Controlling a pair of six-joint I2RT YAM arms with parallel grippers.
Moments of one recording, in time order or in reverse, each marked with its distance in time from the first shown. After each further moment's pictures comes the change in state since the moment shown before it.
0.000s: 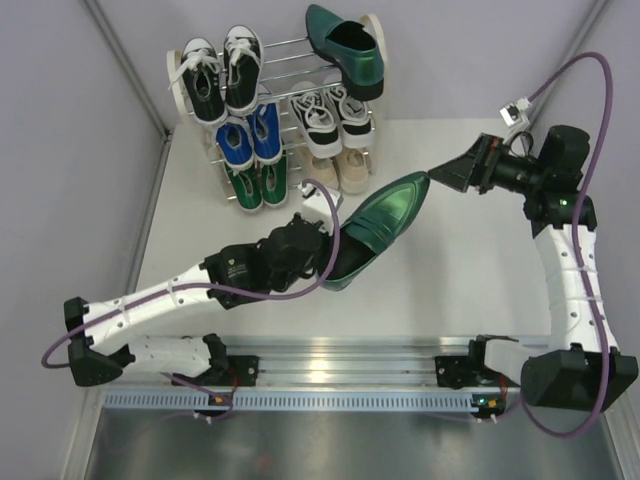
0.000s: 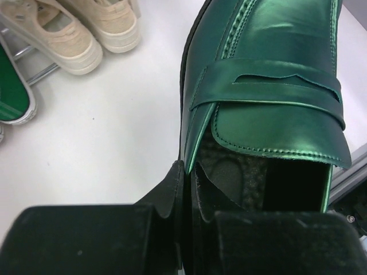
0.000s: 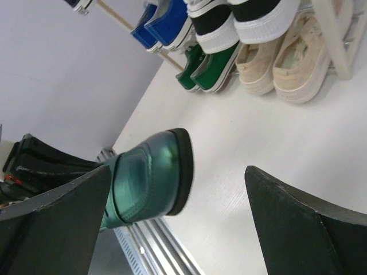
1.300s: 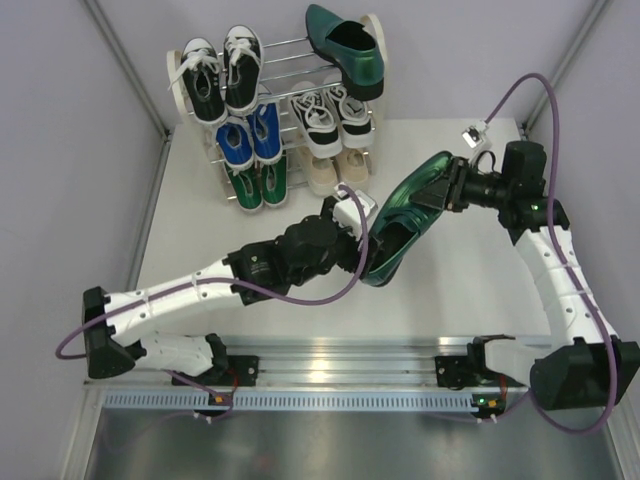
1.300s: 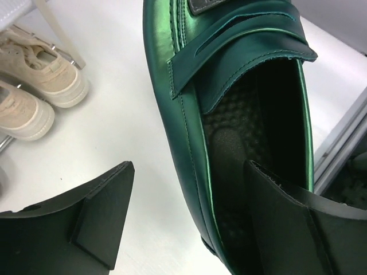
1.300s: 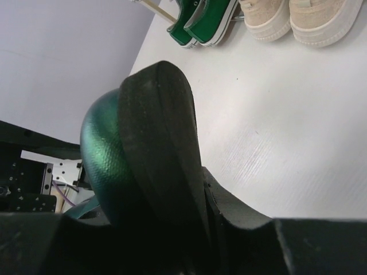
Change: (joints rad) left arm -0.004 0.084 -0.001 0.211 0.189 0.191; right arm 0.146 0.002 -0.120 -0.043 0.127 -0.007
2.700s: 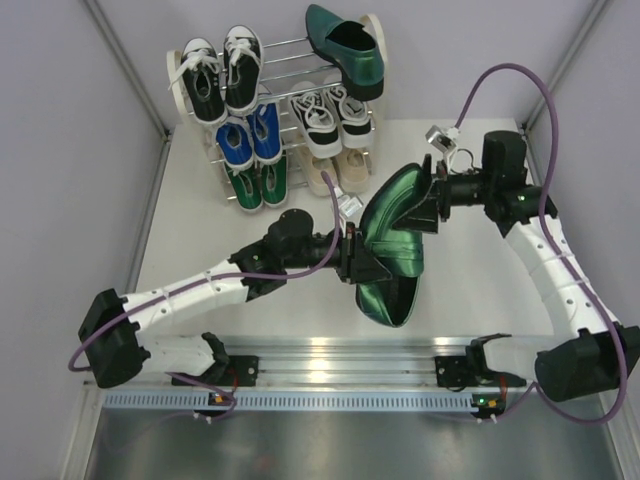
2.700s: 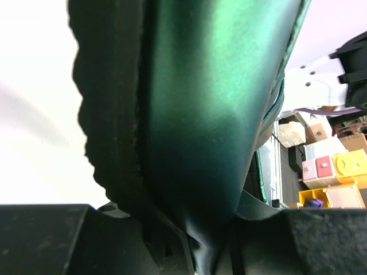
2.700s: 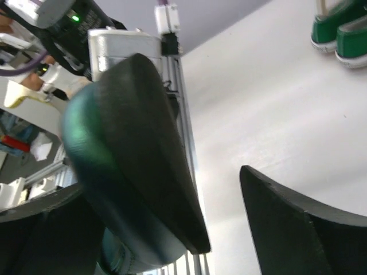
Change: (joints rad) left arm 0.207 0.006 -0.267 0.443 0.834 -0.551; right arm 0.145 0.066 0.105 -0.080 -0.397 -0.384
